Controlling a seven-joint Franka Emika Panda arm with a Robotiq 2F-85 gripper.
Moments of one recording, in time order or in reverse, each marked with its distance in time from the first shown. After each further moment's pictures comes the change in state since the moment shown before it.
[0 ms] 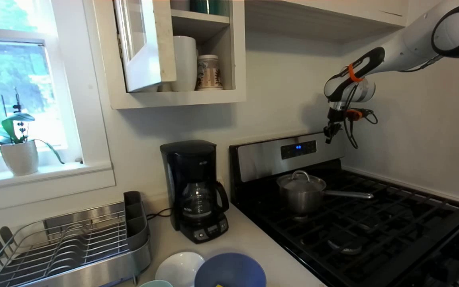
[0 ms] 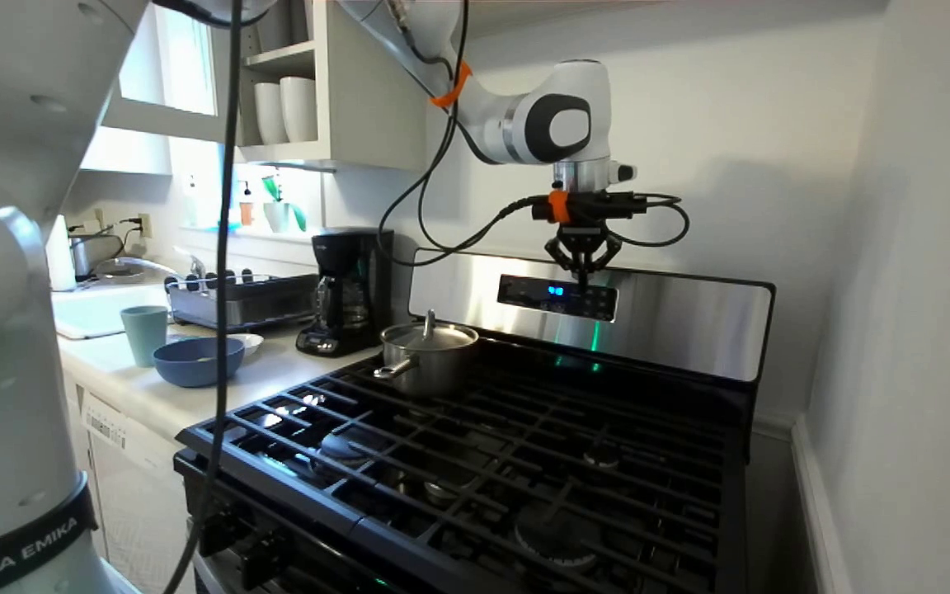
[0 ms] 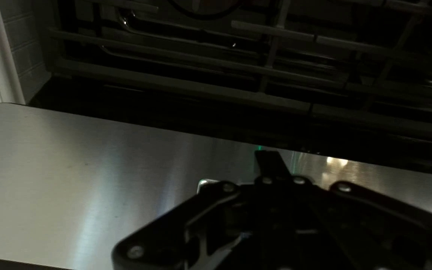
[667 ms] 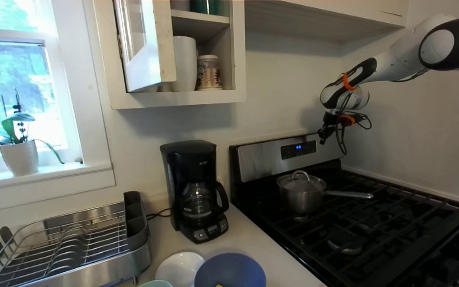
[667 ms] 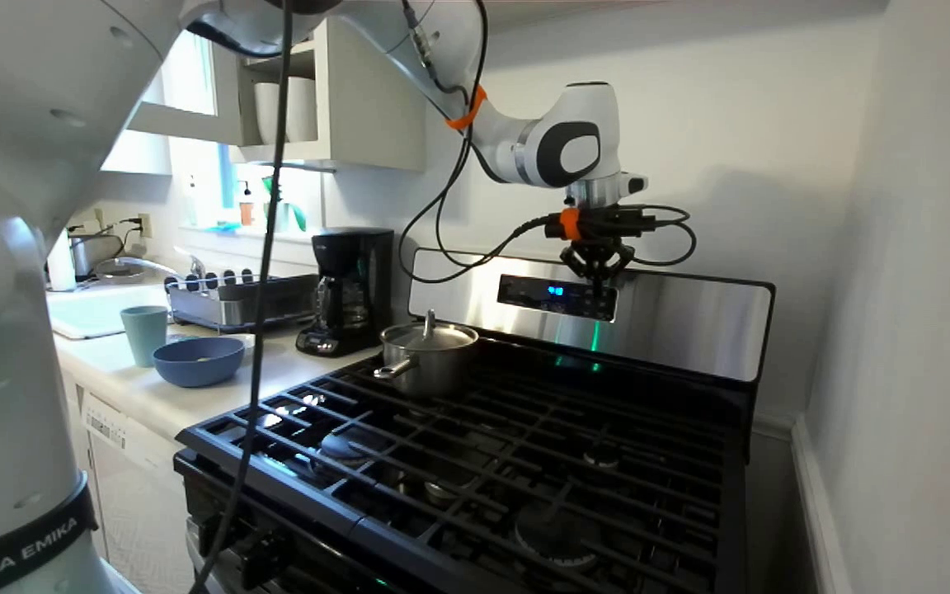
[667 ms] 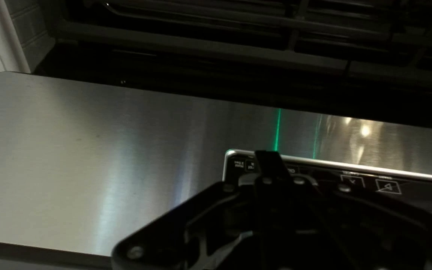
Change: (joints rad) arm -0.048 0.107 0.052 0.091 0.018 0.115 0.034
